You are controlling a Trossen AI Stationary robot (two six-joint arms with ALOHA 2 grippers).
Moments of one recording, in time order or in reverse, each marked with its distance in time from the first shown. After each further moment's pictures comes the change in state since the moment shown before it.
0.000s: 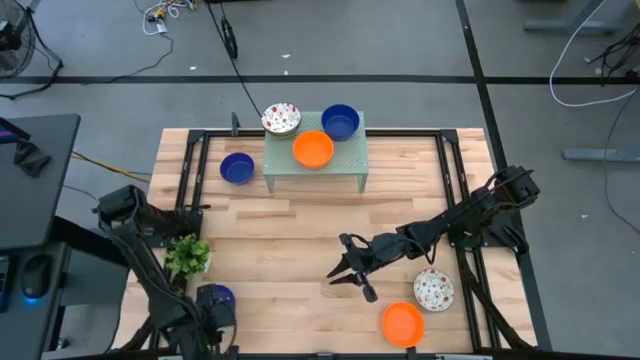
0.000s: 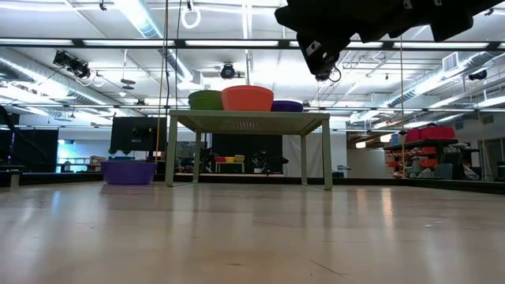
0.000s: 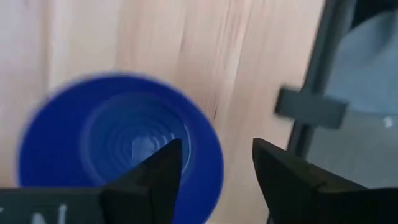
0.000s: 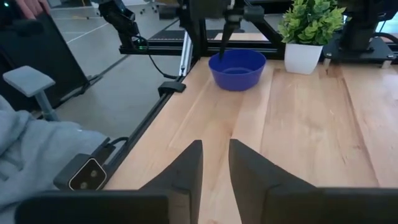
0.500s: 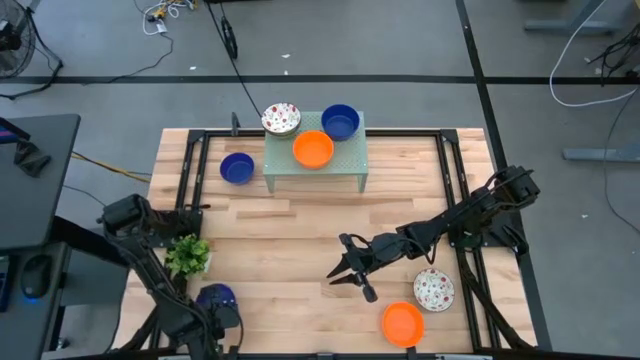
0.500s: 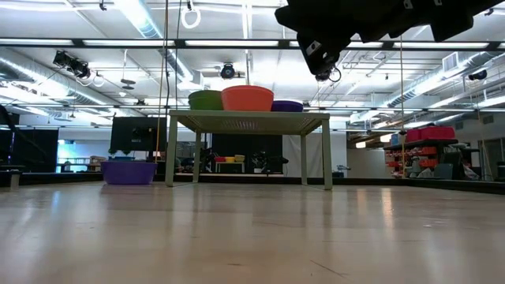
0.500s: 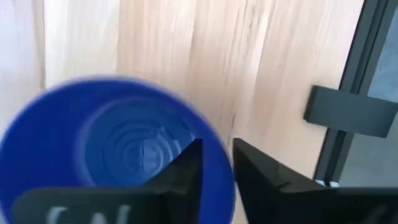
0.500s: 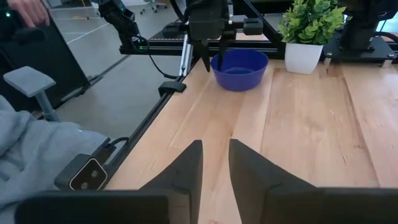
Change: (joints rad) left arm 0.029 0.076 0.000 0.003 0.009 0.054; right arm 0.000 0.000 0.000 0.000 0.000 0.002
